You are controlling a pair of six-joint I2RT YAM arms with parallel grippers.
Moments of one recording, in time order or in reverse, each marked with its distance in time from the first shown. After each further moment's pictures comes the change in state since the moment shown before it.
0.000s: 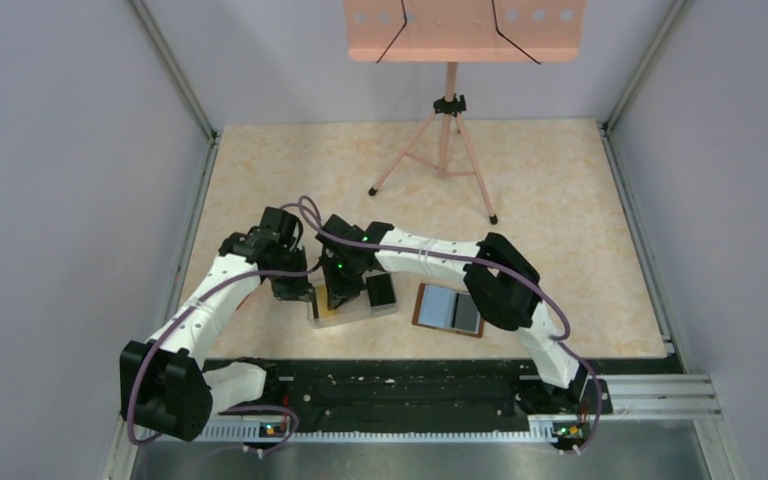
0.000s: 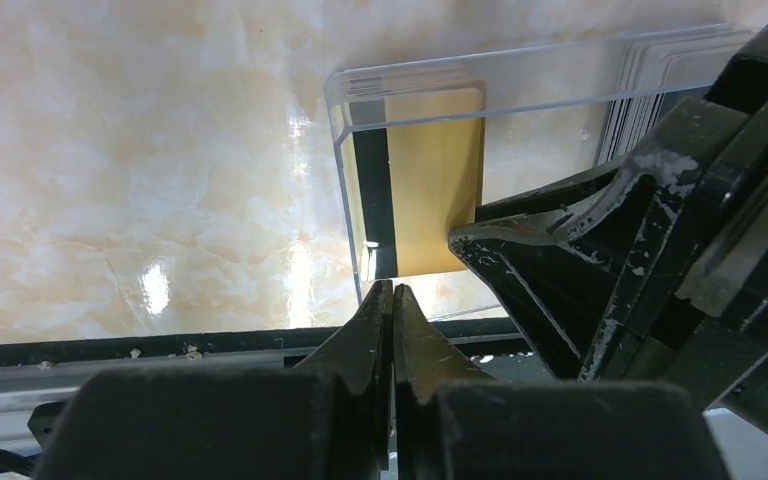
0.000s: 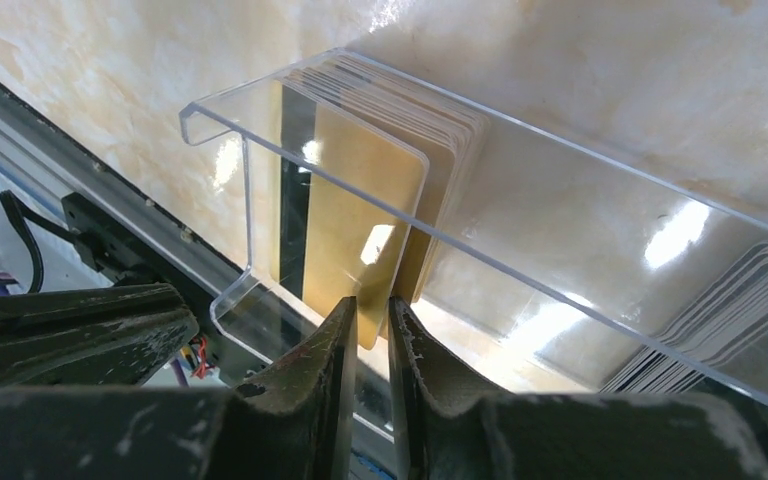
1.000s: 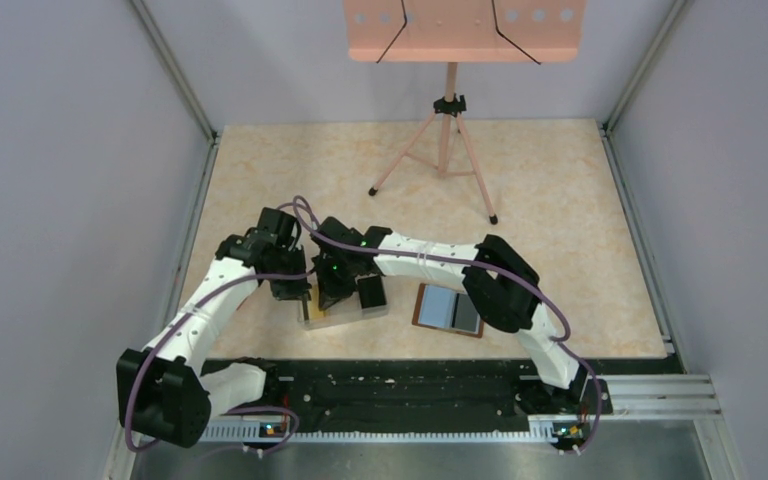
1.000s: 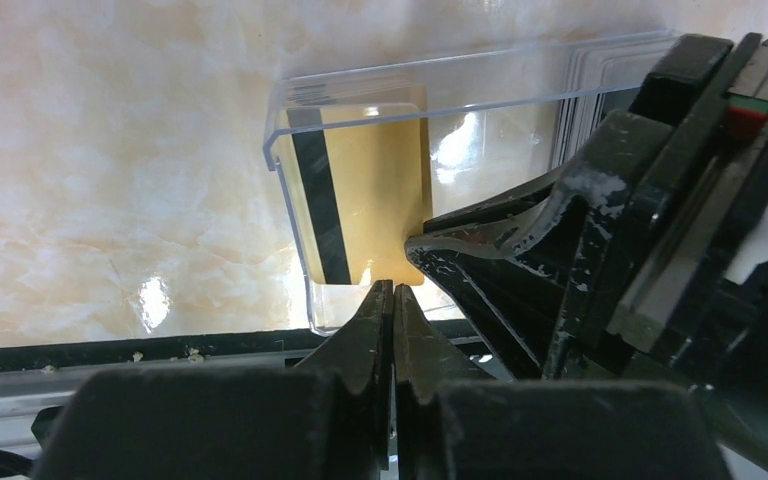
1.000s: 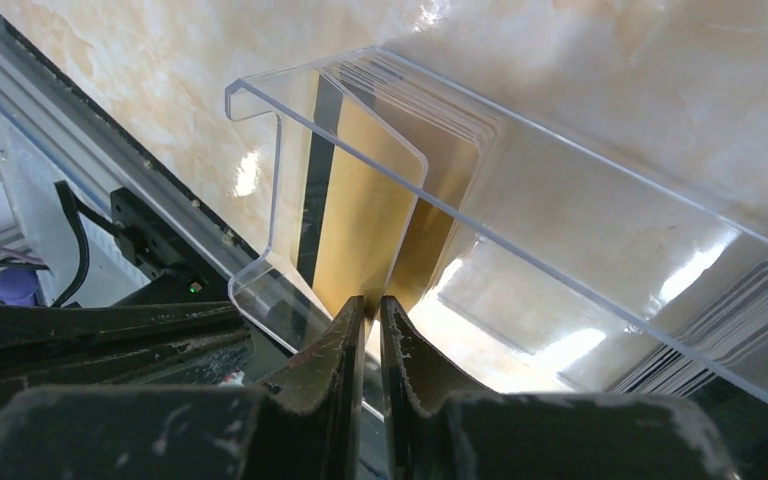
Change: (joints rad) left arm 0.000 -0.030 0.000 -0.001 0.001 0.007; right arm 0.019 -0.002 -0.003 0.083 -0.016 -0.003
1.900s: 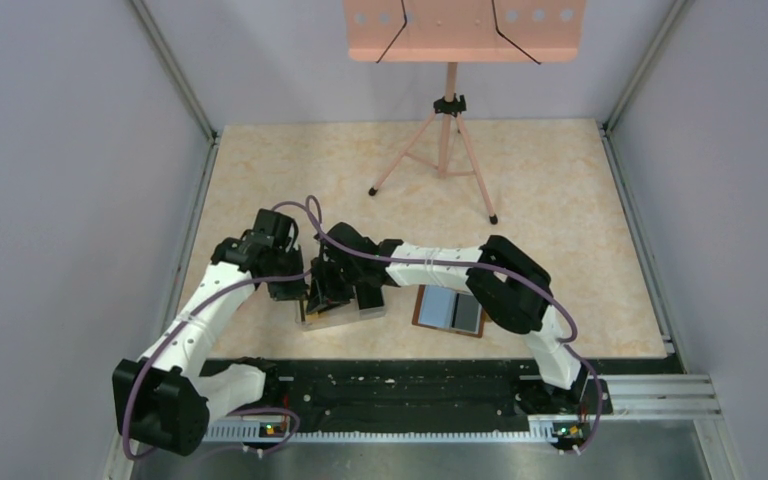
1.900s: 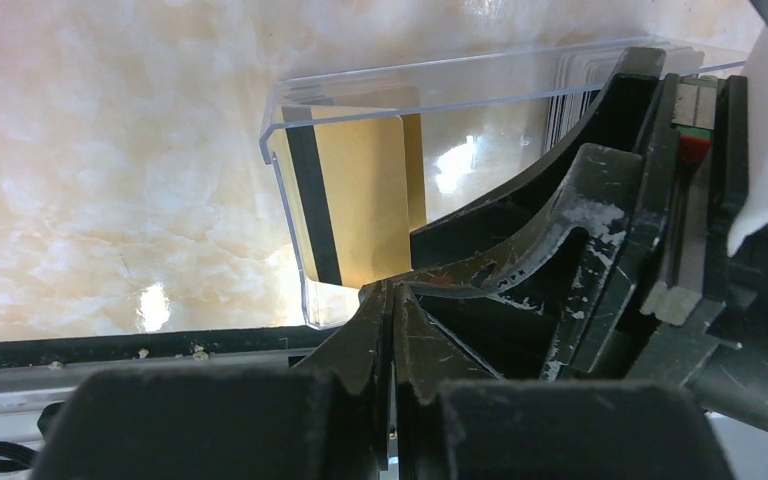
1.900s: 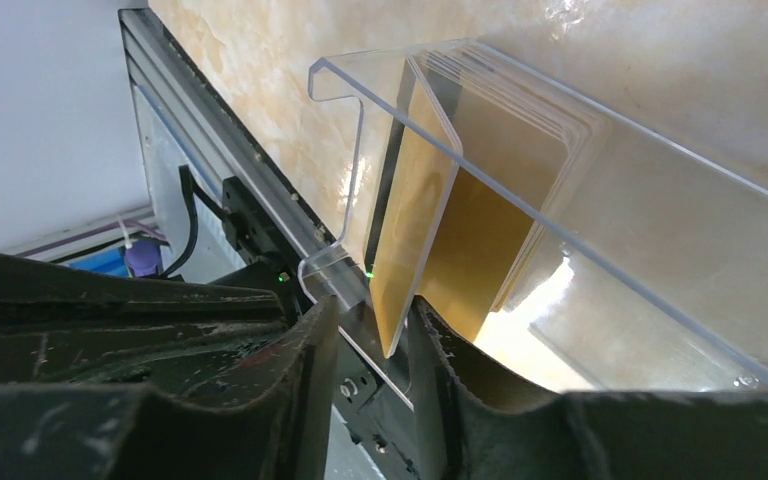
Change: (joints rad) left arm 0.001 -0.038 0.000 -0.013 -0.010 0.000; right arm -0.009 -0.068 -0.231 0.382 -0.148 0.156
